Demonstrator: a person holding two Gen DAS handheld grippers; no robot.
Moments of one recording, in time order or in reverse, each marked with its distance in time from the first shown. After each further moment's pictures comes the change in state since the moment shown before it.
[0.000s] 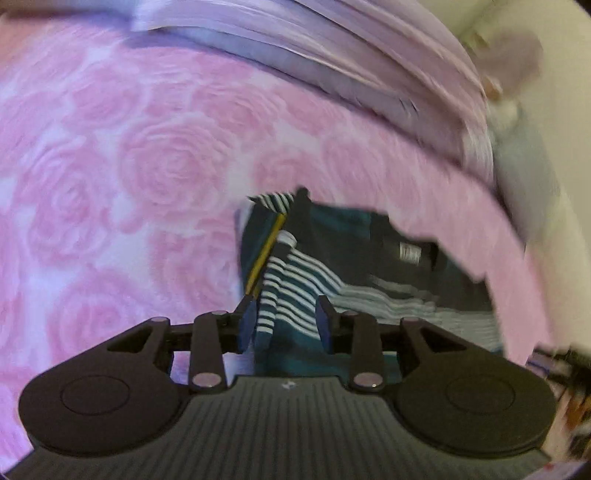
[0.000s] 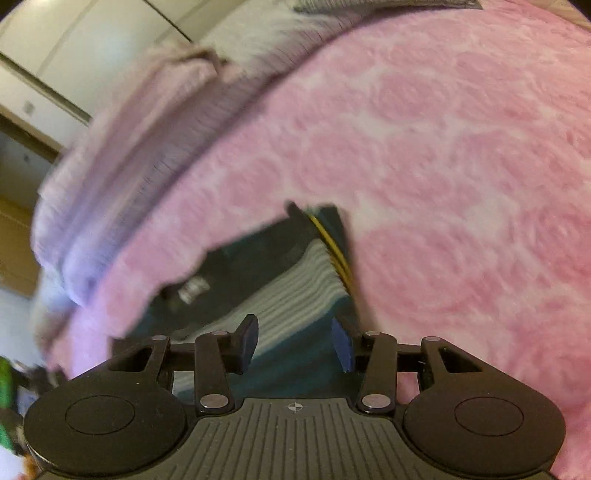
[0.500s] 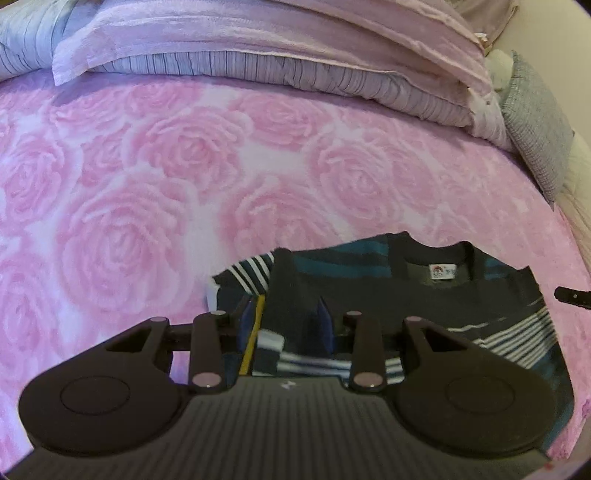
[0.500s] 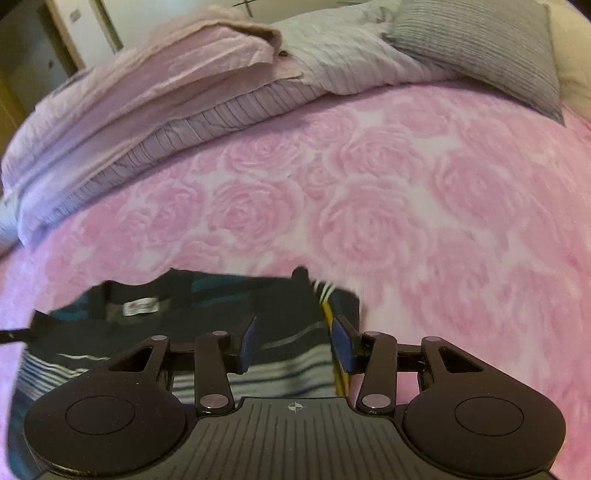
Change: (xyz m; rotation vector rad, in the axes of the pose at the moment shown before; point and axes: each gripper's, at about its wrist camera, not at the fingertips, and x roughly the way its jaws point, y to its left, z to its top) left arm 0.078 -0.024 0.056 0.157 0.000 0.080; right arm 0.085 0.039 0.047 -0.370 -0.078 -0.117
